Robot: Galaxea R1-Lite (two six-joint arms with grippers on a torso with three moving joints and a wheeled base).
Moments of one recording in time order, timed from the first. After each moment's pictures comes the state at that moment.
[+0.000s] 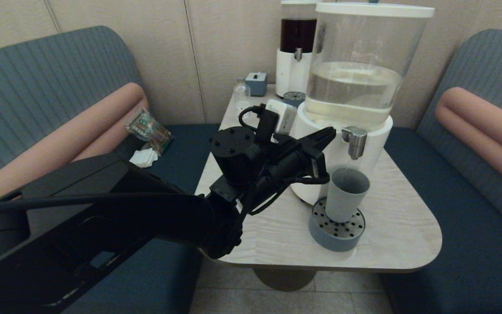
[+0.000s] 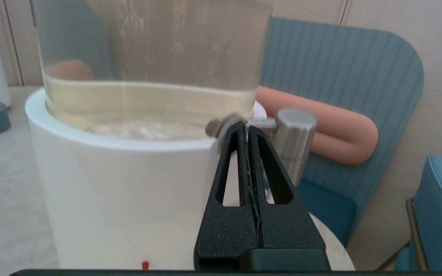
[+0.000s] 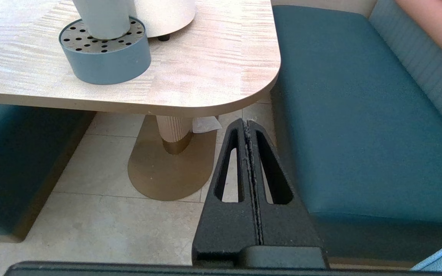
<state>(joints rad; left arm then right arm) -0.73 2.21 -1.31 -1.29 -0.25 -0.10 -0.01 0.00 0.00 0.00 -0.03 0.00</state>
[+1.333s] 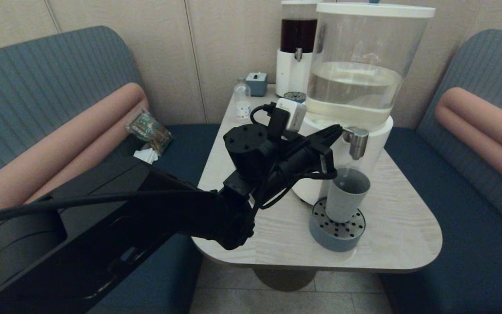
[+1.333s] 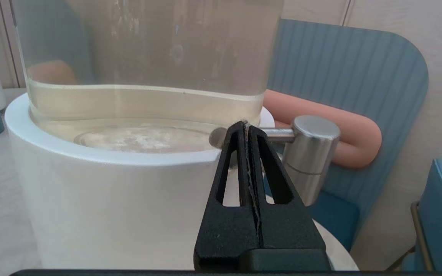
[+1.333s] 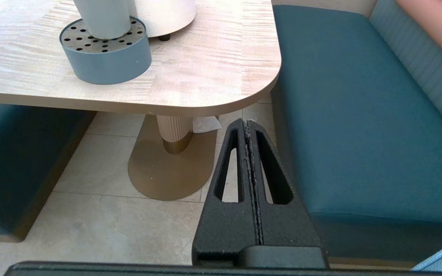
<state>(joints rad) -0.74 2.28 -1.45 -1.23 -0.25 -0.10 -0.01 0.00 0.00 0.00 -0.03 0.00</state>
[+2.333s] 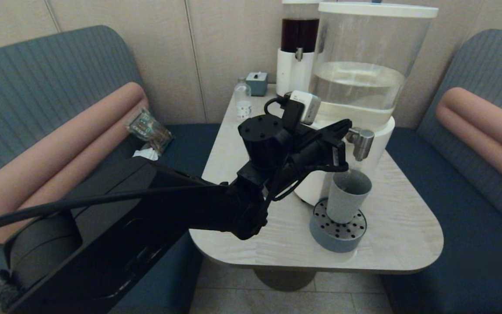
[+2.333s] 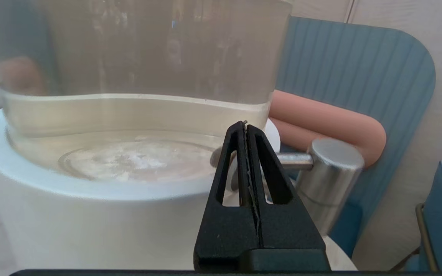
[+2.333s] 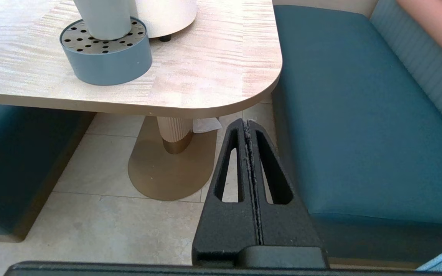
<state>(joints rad) -0.78 2.32 -1.61 -1.09 -0.25 -0.08 -0.01 0.00 0.00 0.00 -0.03 0.00</state>
